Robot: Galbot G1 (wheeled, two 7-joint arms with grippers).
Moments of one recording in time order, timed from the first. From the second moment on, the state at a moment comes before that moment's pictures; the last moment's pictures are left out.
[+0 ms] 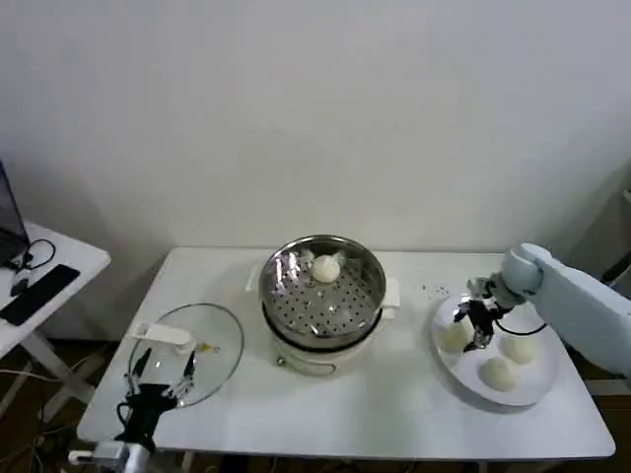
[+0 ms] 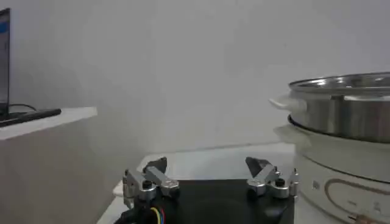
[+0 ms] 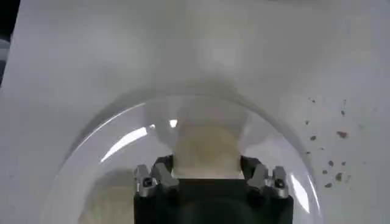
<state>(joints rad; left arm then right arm) 1.63 -1.41 -0.74 -1.89 -0.14 -0.09 0.13 0.05 0.72 -0.83 1.01 0.06 -0.07 -1.18</state>
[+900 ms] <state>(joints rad) 1.63 -1.40 -0.70 -1.92 -0.13 -0.10 0.14 0.69 0.99 -1.39 1.03 0.77 -0.24 -1.13</state>
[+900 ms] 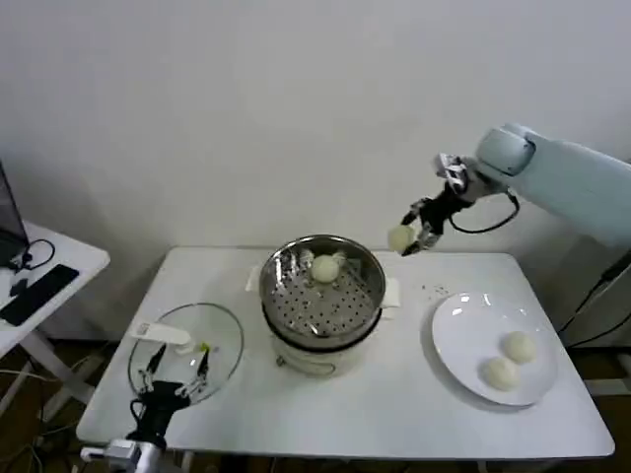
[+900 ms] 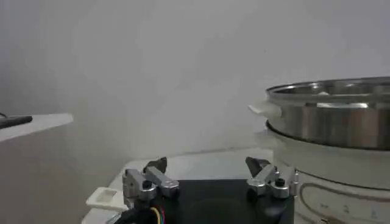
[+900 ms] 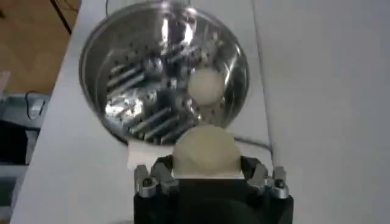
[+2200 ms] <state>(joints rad) 1.64 -1.41 -0.72 -1.90 -0.14 -0.10 0.14 0.47 1.43 -1.40 0.79 0.72 -0.22 -1.12</state>
